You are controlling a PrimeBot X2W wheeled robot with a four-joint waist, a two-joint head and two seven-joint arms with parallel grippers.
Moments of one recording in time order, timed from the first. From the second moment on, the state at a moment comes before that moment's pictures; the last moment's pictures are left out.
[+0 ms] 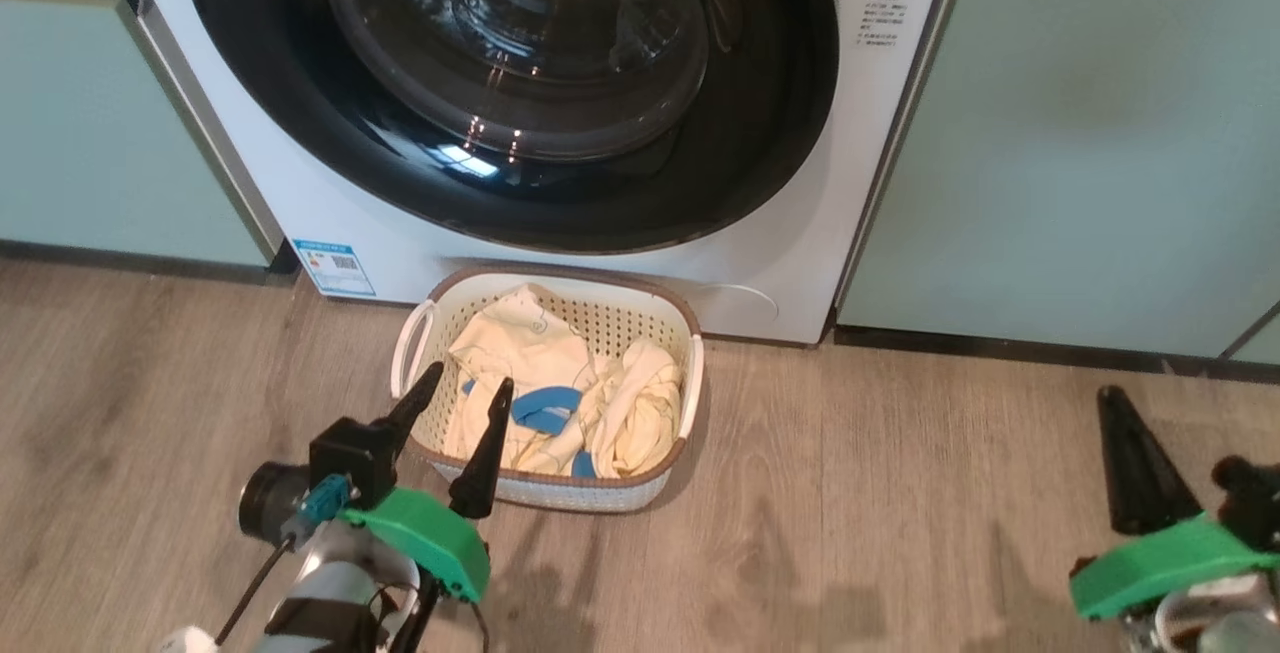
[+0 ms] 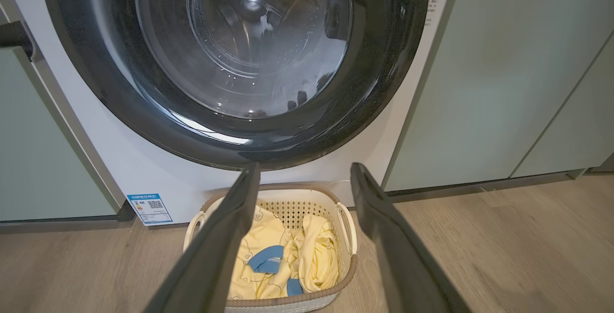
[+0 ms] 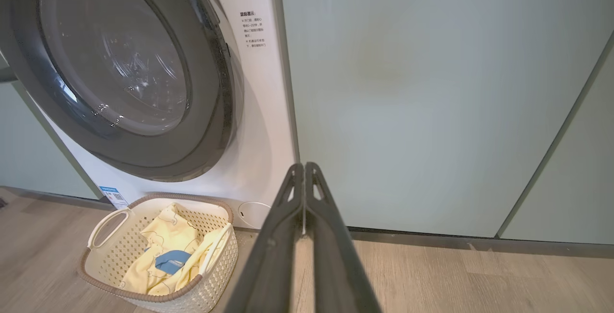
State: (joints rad) left arm -0.15 0.15 -0.20 0.30 -0.23 -0.01 -0.25; right arm -0.08 -0.06 -0.03 0.31 0.12 0.13 -0.25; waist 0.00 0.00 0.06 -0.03
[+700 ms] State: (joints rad) left arm -0.27 0.11 -0.18 0.24 -0.23 -0.06 -0.25; right arm -0.44 -0.12 -0.05 0.38 1.01 0.13 -0.02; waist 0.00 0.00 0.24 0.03
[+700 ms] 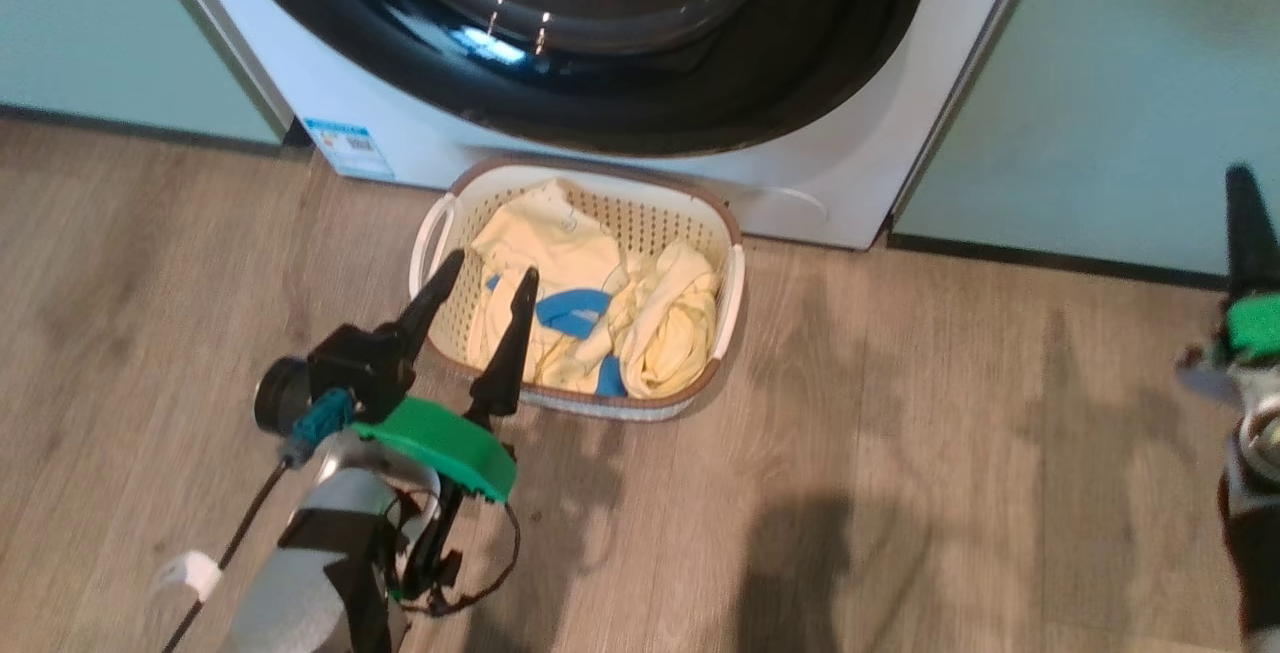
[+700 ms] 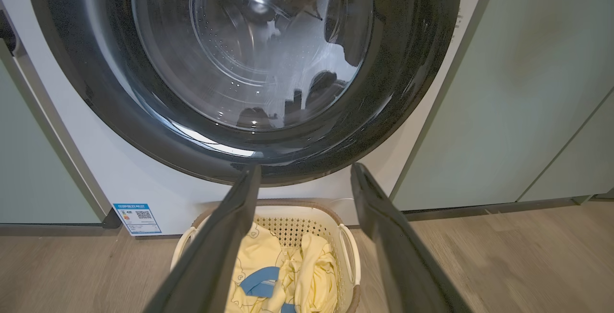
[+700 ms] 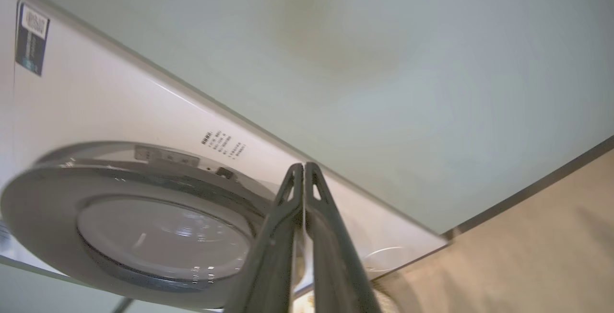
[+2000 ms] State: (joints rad) left arm -0.41 0.04 -0.17 0.23 -0.20 -0.11 -0.26; right arm -1.16 -0.09 -0.02 0.85 1.52 0.13 0.44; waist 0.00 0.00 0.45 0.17
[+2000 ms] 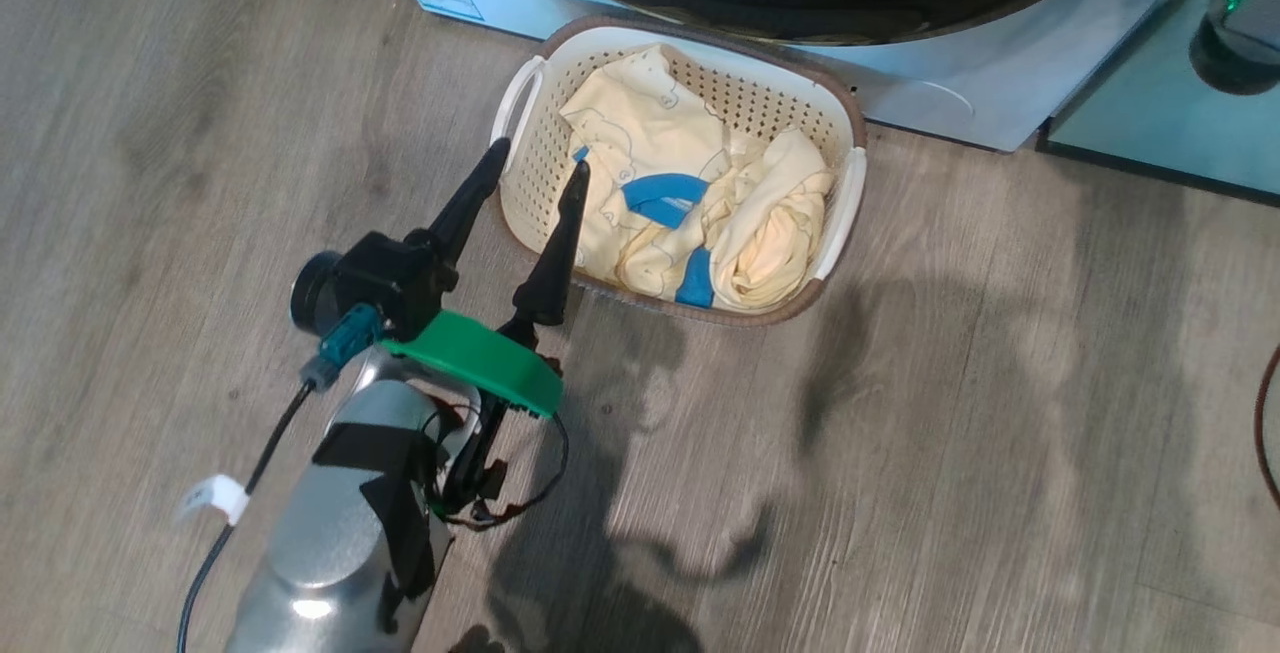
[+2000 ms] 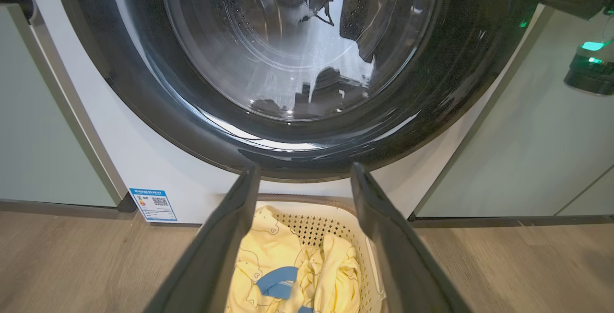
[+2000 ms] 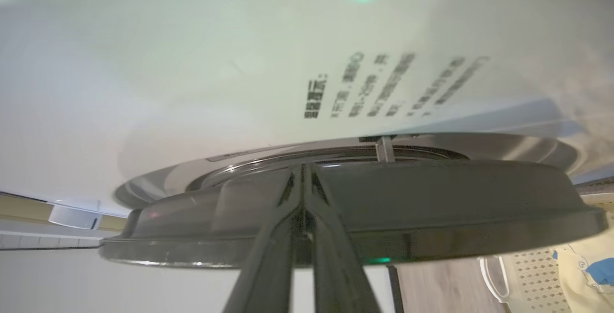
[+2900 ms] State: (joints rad) left arm -0.42 0.03 -0.20 0.23 -0.21 -0.11 -0.26; right arm -1.19 -0.12 0.06 0.90 1.50 0.13 0.58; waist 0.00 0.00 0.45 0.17
